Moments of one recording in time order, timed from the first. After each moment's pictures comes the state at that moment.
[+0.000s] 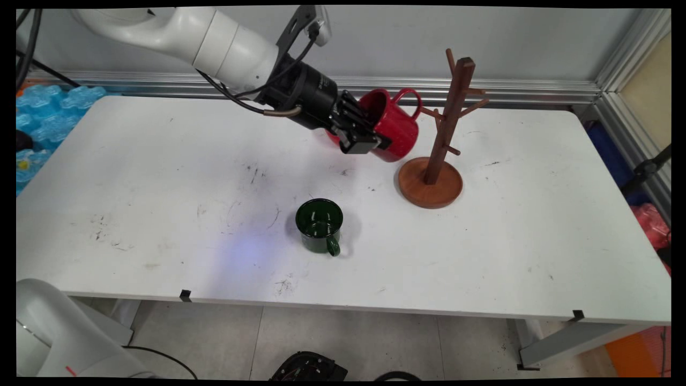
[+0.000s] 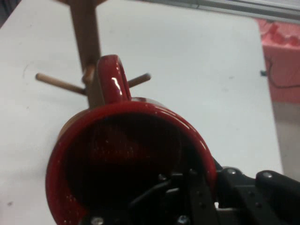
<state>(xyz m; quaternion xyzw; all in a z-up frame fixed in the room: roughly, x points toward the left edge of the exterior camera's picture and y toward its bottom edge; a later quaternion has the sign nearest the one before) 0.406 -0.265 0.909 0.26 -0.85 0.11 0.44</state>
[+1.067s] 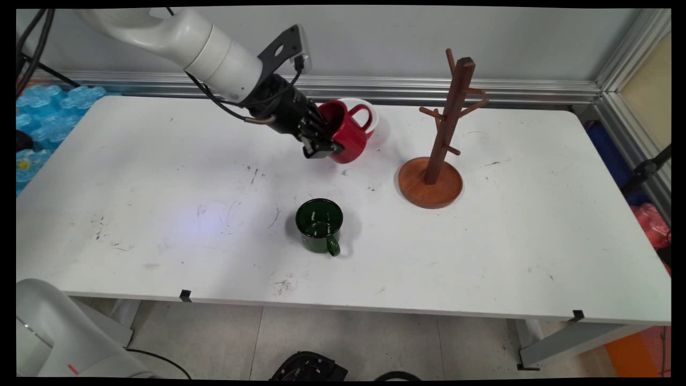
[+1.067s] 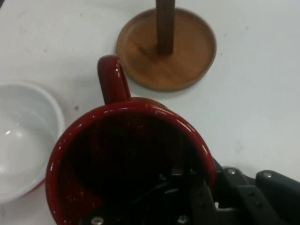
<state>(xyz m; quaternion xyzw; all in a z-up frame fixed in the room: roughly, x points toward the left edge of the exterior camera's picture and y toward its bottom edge) 0.448 -0.285 0.878 0.27 -0.90 0.14 0.32</state>
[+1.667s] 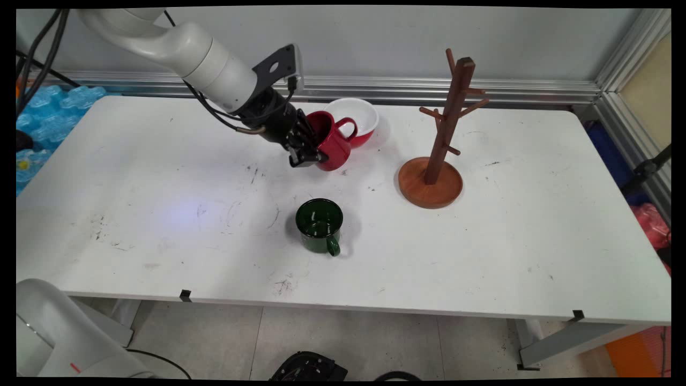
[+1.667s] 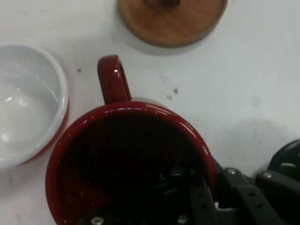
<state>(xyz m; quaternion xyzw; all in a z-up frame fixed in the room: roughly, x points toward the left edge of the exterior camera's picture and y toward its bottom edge) 0.462 -0.287 0.857 0.25 -0.92 0.14 0.28</state>
